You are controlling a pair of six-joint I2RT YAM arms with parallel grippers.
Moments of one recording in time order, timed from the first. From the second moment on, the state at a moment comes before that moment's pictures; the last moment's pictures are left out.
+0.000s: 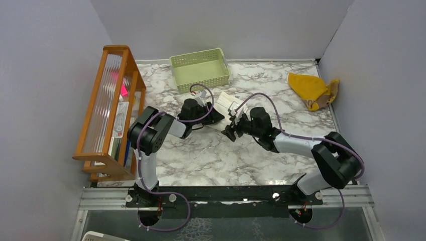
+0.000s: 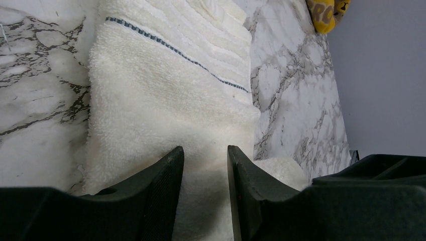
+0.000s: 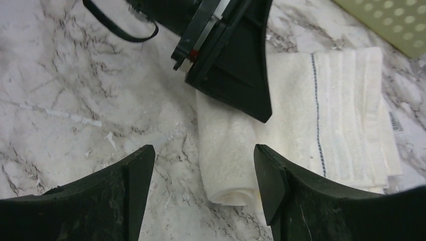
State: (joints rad) left arm -0.47 1.98 0.80 0.78 0.43 -0.76; right arm 0.64 1.47 0.62 0.50 -0.31 -0.20
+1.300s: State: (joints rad) left arm -0.43 1.93 0.77 0.74 0.42 -0.86; right arm 0.73 1.80 0.98 0.02 -0.15 -0.35
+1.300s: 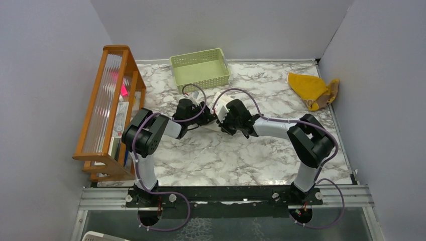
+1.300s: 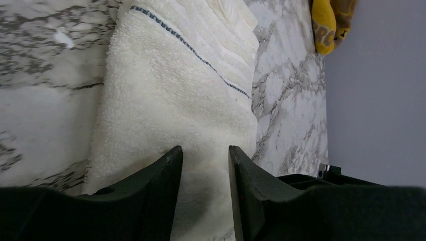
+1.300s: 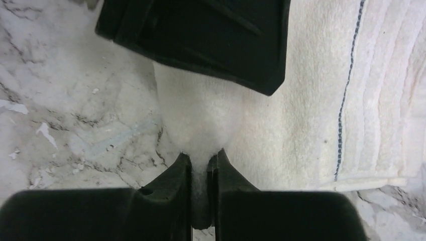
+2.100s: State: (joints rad) left arm -0.29 1.61 0.70 0.48 0.52 -0.76; right arm 0.38 1.97 0.94 0.15 -1.03 0.29
